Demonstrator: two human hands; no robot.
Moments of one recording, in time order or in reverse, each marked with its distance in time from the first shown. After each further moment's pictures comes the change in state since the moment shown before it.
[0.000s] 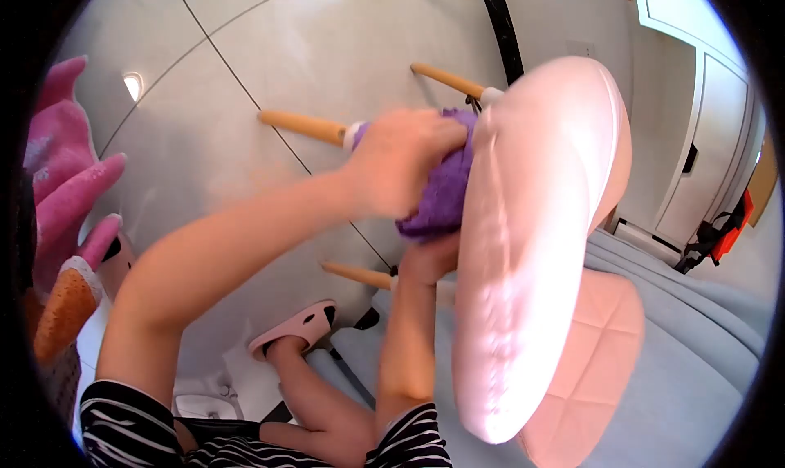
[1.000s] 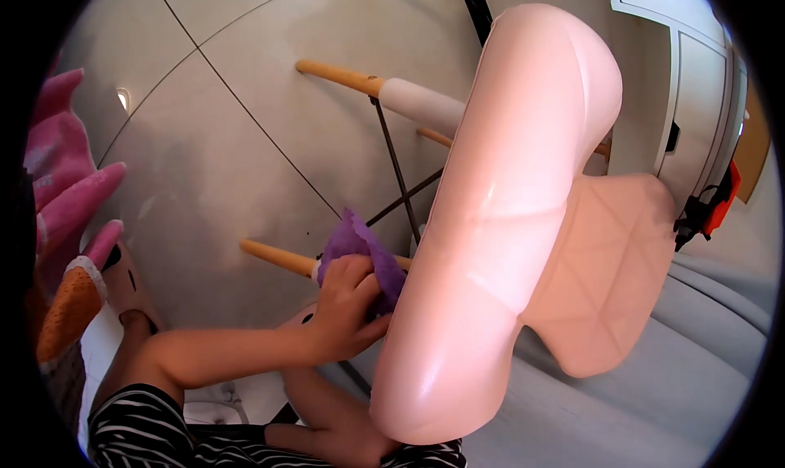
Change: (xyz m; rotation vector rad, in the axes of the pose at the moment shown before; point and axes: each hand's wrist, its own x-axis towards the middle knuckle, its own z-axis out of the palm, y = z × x) left_hand -0.140 0.100 0.012 -0.124 0.105 -0.291; right_hand -0.061 -0.064 -0.066 0.125 -0.277 0.171
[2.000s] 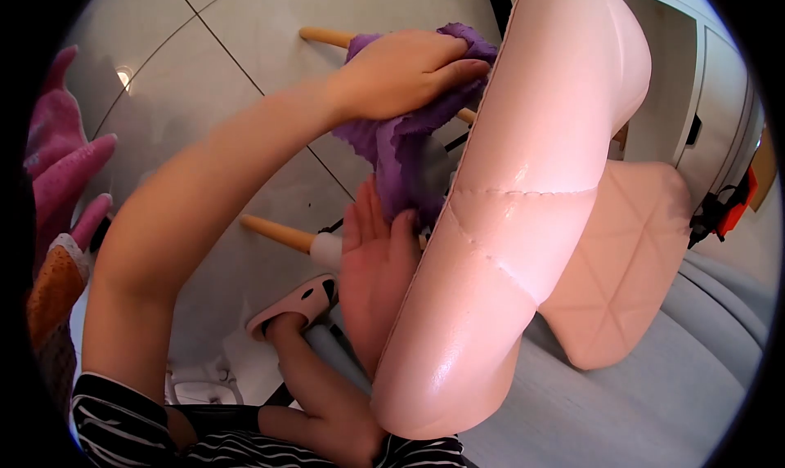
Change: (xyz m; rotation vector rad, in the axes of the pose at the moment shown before) left_hand 0.201 -0.065 -0.015 0.211 -0.249 0.233; right_hand 0.007 -0.020 0.044 0.576 0.103 0.887
